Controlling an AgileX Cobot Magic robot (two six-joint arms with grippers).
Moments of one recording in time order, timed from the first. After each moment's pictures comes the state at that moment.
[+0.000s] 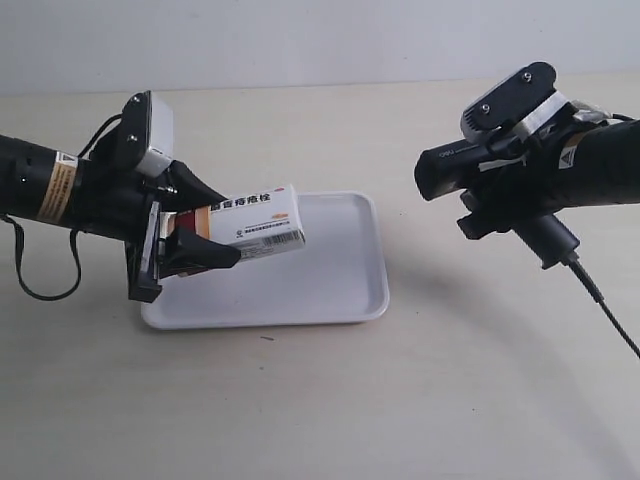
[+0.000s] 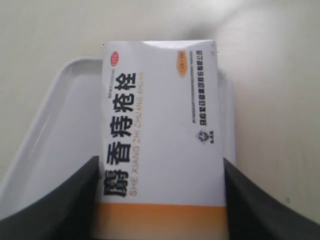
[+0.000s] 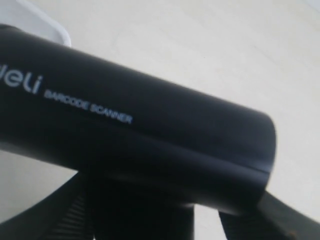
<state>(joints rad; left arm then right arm) -0.22 1.86 -0.86 1.69 -0.86 -0.73 0.41 1.65 -0.71 -0.09 -0.02 -0.28</state>
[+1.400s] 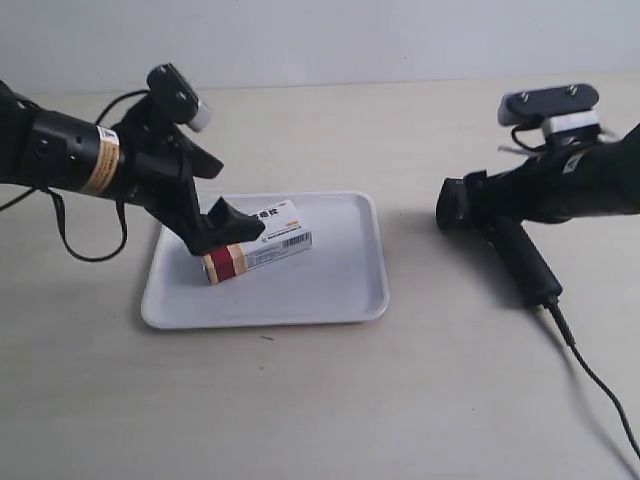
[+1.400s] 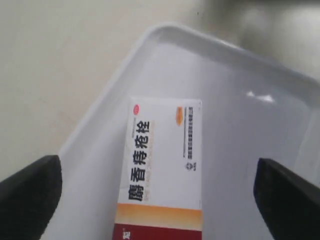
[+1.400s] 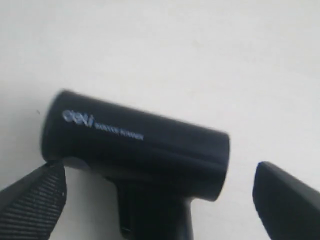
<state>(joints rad) -0.34 1.84 -0.94 1.70 -0.51 -1.13 0.35 1.74 -0.71 0.16 -0.09 -0.11</state>
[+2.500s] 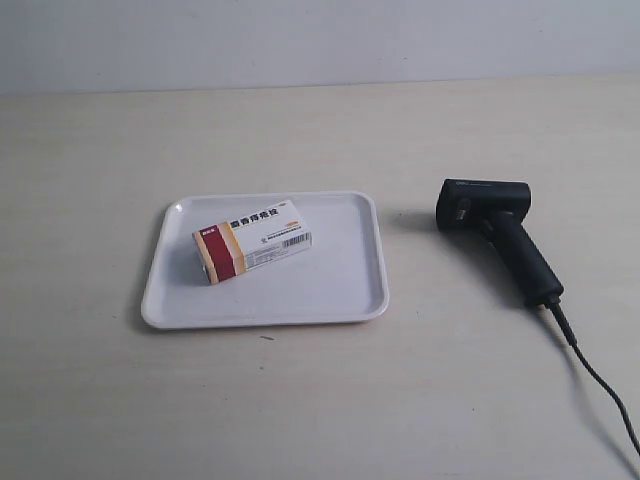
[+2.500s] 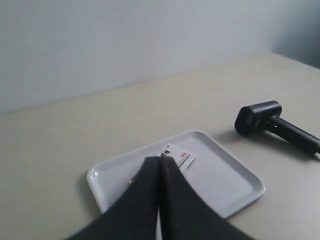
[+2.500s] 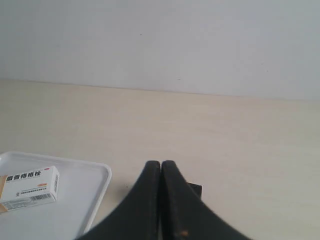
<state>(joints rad) -0.21 0.47 -0.17 1.54 -0.36 -1.50 0.35 0.71 -0.56 0.18 0.31 -0.10</state>
